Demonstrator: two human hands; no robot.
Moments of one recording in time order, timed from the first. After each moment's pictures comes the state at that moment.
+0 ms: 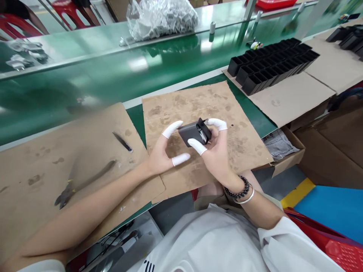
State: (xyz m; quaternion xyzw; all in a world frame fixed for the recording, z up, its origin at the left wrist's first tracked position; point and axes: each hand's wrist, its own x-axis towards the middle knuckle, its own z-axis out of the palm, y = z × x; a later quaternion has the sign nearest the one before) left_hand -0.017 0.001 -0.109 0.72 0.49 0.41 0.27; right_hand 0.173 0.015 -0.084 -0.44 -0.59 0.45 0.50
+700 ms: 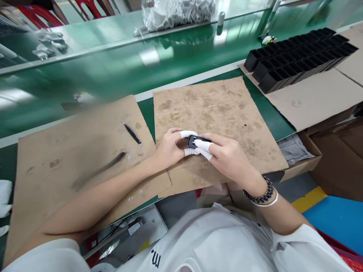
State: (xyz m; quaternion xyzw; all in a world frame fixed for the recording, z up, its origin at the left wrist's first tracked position) left_hand -0.017 0.008 -0.104 0.73 0.53 0.34 0.26; right_hand 0.198 0.031 -0.073 -0.27 -0.90 0.05 0.34
